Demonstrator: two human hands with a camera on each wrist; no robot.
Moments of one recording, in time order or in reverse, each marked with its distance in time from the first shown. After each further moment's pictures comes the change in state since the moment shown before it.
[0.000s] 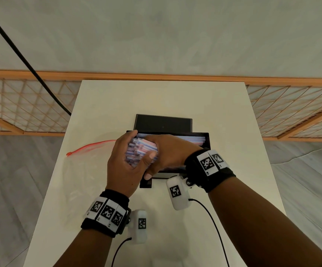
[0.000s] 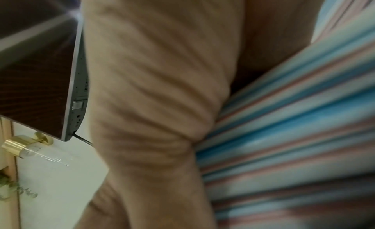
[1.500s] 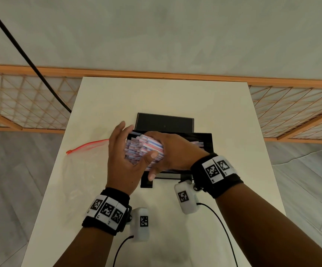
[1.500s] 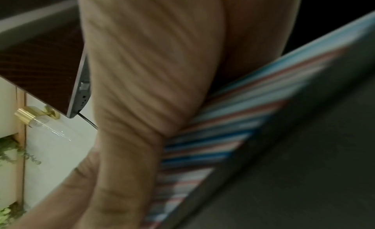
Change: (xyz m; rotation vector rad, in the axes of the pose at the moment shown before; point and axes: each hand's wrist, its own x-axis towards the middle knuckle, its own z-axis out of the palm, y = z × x) left_hand 0.008 -0.011 -0.001 -0.034 0.027 0.017; right_hand -0.011 0.003 0.003 0.013 0.141 -0.043
